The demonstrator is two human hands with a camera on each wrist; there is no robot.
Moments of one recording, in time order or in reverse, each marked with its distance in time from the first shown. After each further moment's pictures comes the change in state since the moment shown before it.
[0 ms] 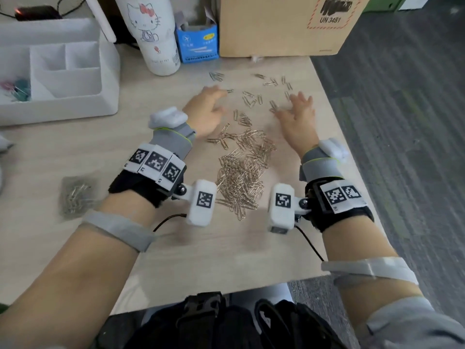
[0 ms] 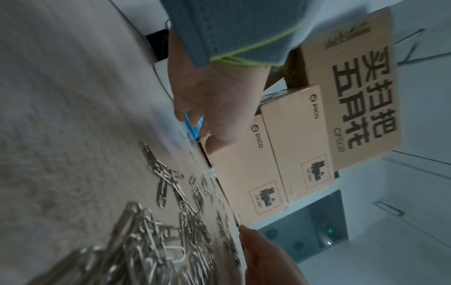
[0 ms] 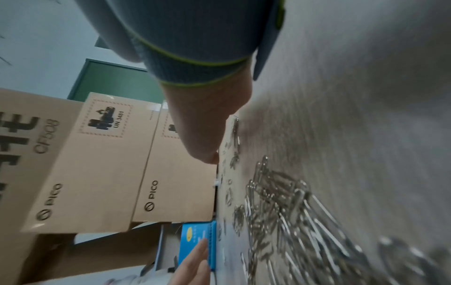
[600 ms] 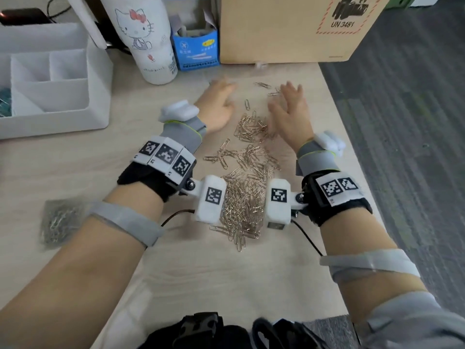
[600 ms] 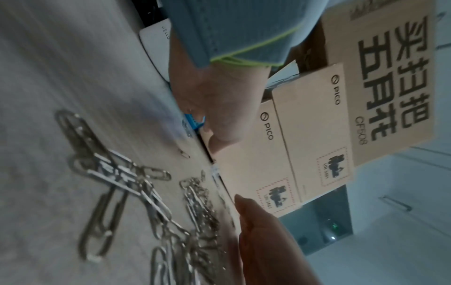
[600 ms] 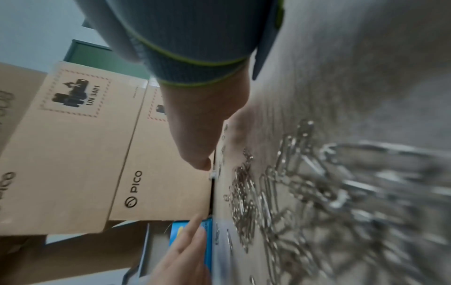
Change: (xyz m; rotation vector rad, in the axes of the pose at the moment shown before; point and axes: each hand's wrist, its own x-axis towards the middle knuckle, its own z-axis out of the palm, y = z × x) left_hand 0.056 0.004 0.004 0.048 -0.046 0.015; right_hand 0.051 -0.012 0.015 0.066 -0.031 -0.094
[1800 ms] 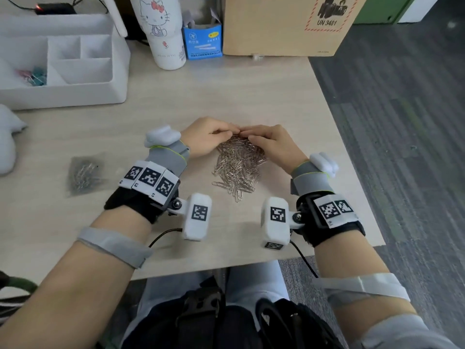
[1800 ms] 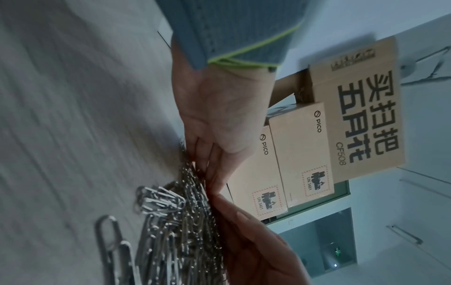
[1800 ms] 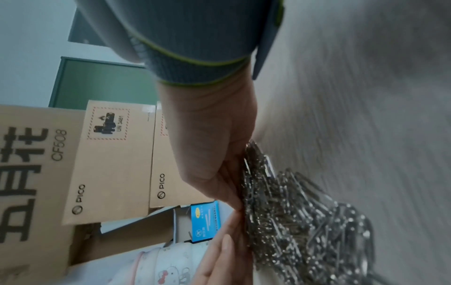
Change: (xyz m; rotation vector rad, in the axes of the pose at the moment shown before) left_hand -0.114 -0.009 0.026 -0.347 -0.187 0.110; right_hand -0.116 -0.007 -0.002 0.369 -0.369 -0.094
